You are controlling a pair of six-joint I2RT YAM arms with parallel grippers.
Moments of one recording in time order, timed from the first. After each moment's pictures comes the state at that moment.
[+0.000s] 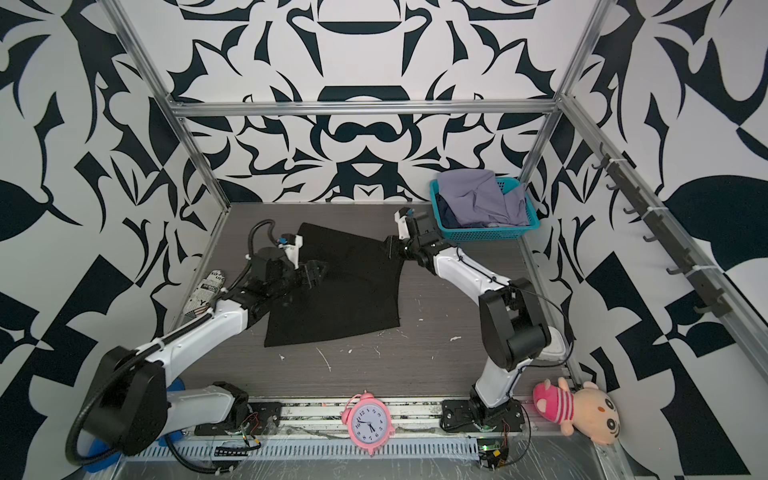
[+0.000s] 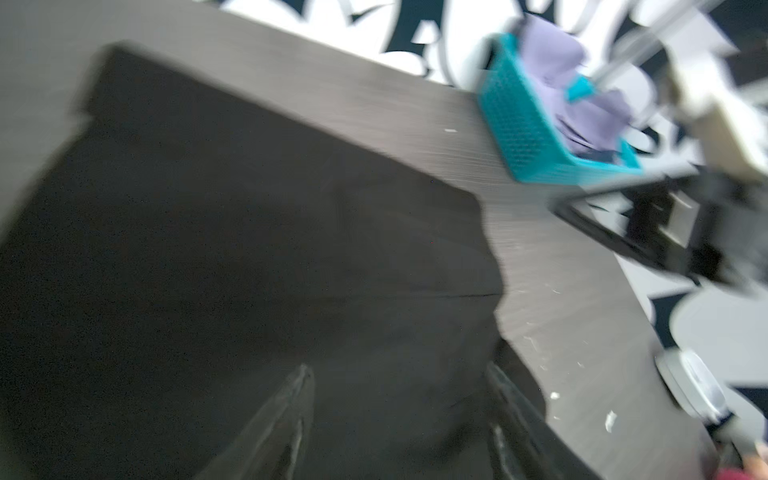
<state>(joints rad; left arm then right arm) -0.37 1.22 0.67 0.01 0.20 -0.51 0.42 1.68 1.17 -0.20 -0.32 0.44</state>
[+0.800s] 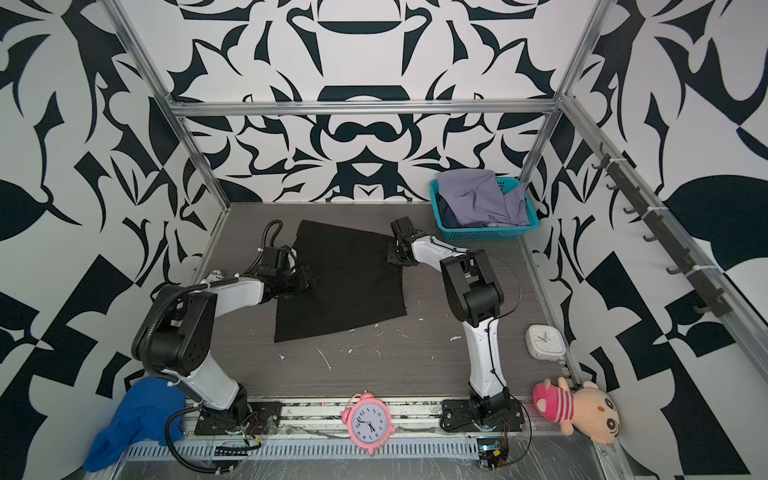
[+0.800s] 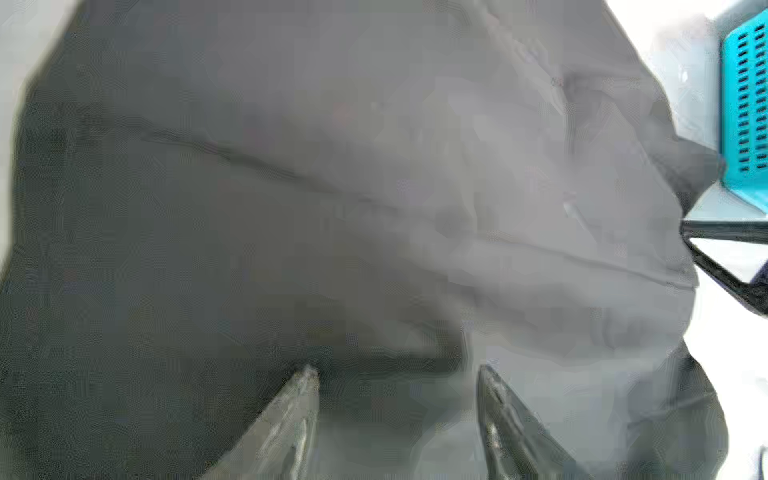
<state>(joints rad) -0.25 1.73 0.86 -0.02 0.24 -0.54 0.38 2.17 1.56 -0.43 0.01 0.49</state>
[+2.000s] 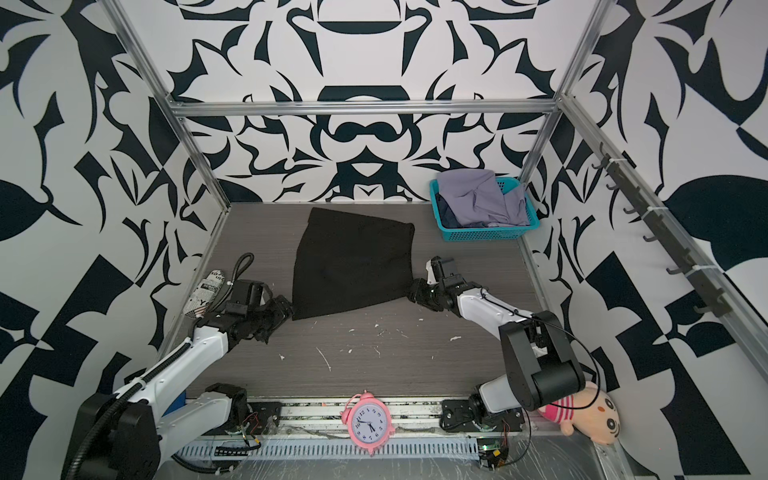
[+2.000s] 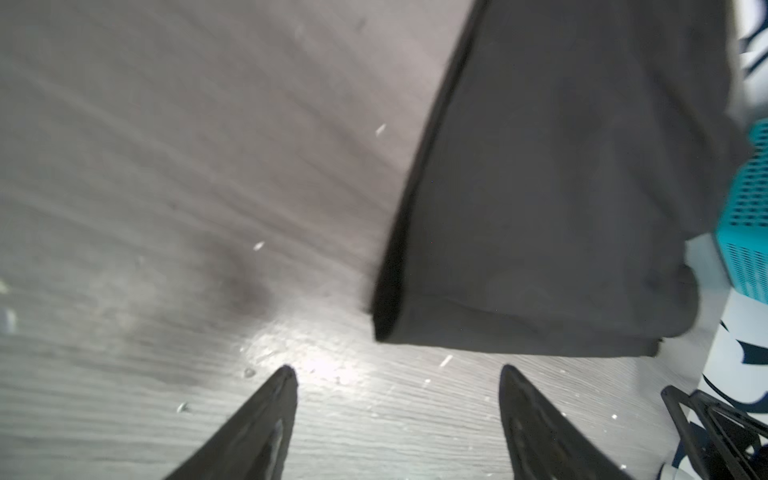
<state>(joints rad) -0.24 1.07 0.49 -0.43 0.17 -0.89 0.30 1.45 0.67 -0.14 -0.35 0.68</state>
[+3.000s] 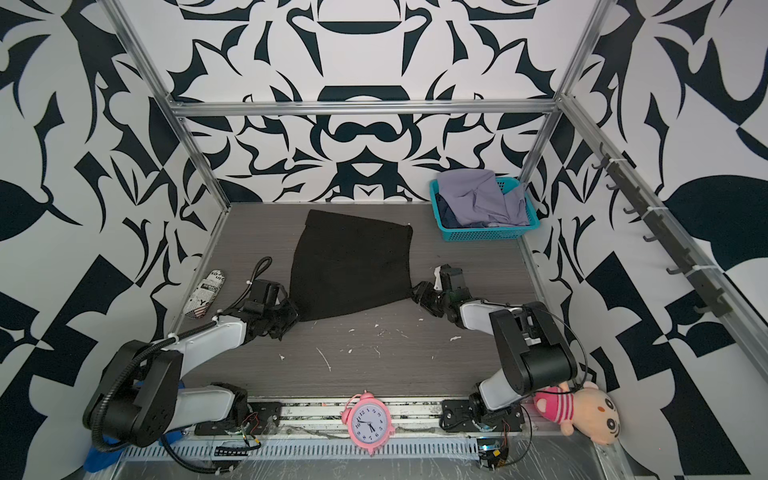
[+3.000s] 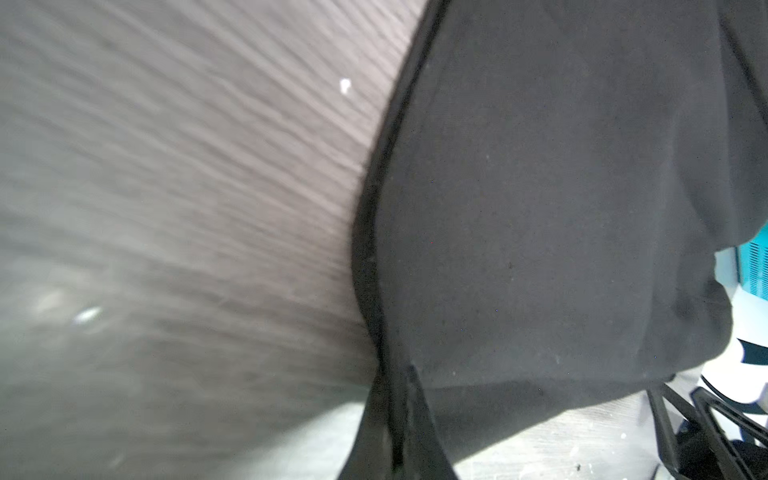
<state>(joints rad) -0.30 1.28 0.46 -0.18 0.18 -0.95 0.22 1.52 0.52 0.21 -0.42 0.83</state>
